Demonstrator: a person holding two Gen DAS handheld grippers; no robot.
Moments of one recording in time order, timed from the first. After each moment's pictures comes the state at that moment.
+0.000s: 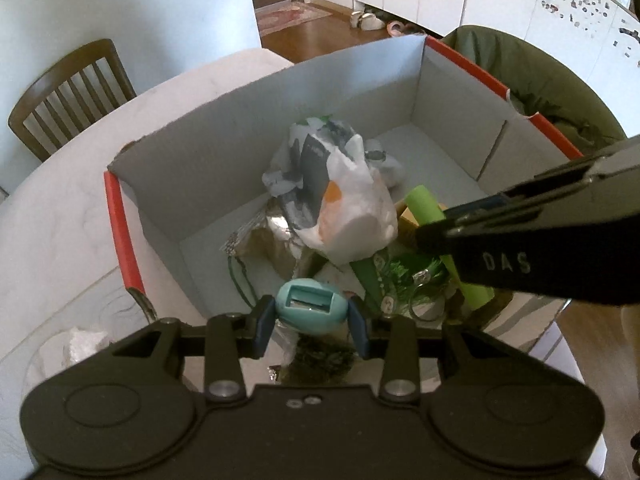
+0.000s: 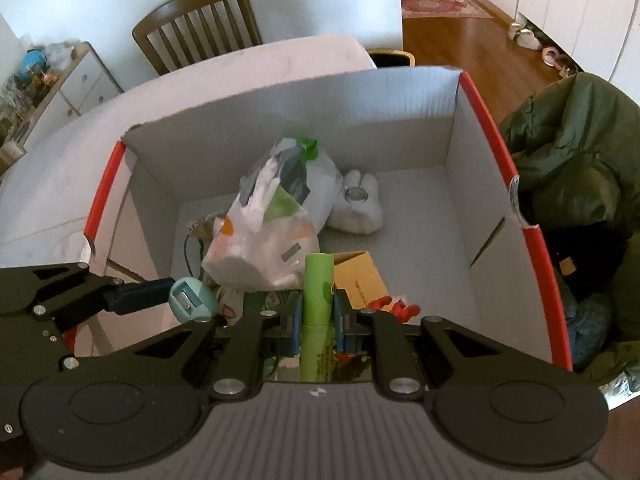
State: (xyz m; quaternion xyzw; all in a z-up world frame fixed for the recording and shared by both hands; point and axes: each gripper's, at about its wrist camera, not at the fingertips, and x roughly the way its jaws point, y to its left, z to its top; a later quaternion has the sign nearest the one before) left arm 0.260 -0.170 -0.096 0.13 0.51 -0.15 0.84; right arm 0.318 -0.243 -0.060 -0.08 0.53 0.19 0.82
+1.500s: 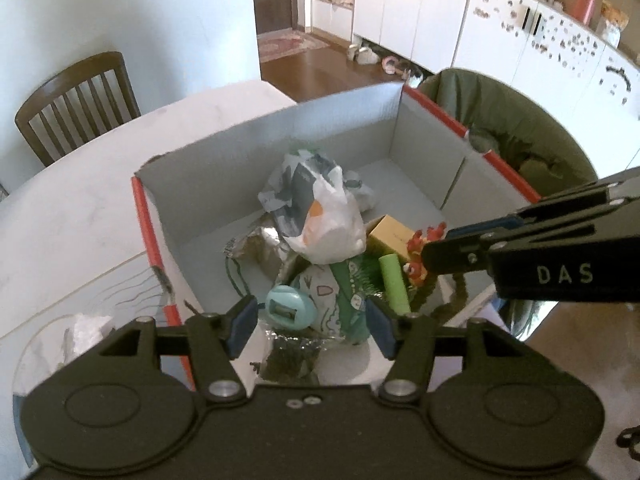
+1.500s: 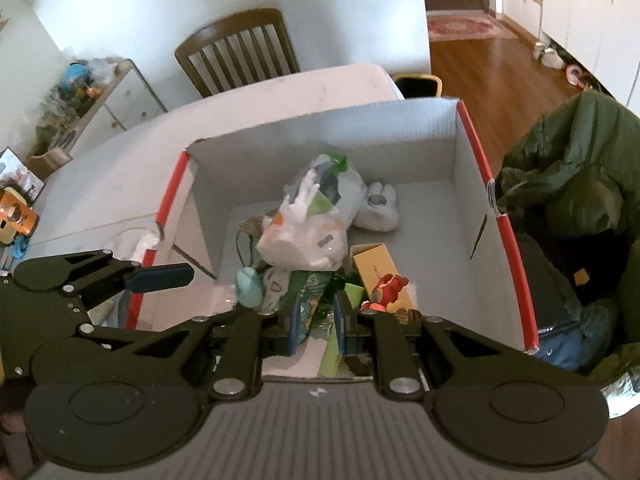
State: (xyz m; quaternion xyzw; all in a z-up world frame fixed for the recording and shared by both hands) left arm 0.227 -0.159 -0.059 0.08 0.47 -0.16 0.86; right arm 0.278 -0.269 -0.015 -0.05 0.49 0.25 0.83
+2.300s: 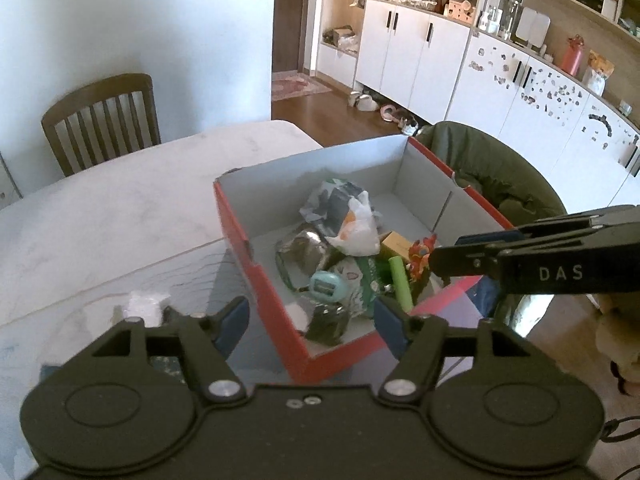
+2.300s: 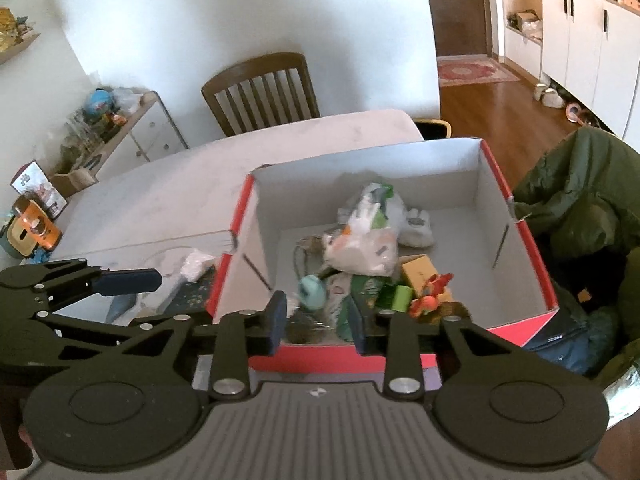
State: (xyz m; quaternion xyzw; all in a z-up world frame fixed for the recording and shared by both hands) left arm 0.167 -0.085 -0.013 0.04 0.41 -0.17 0.89; right arm 0.206 -0.248 0.015 -0.04 0.42 0.27 0.87
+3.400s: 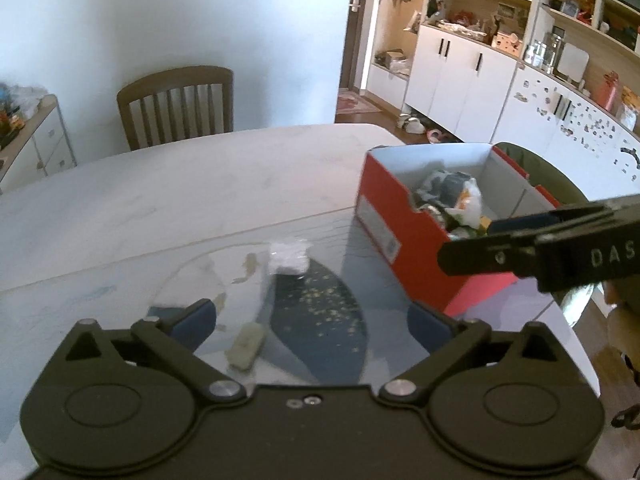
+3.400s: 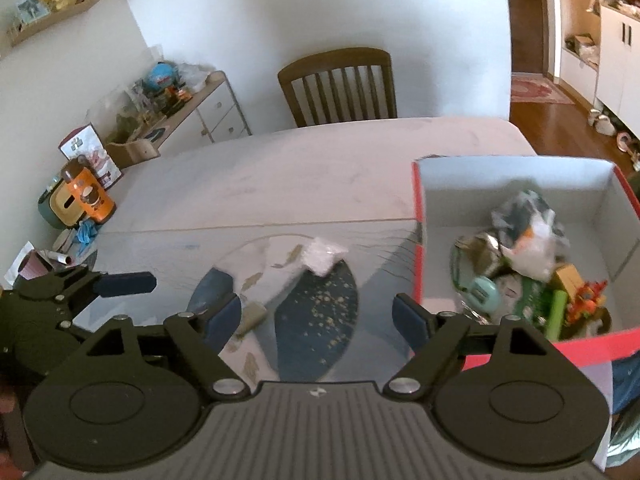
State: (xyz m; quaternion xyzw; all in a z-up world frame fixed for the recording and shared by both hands) left arm 0.120 0.067 -0.026 0.00 0.39 -0.11 0.91; right arm 0.136 -0.109 0.003 -0.07 0.41 0.33 0.85
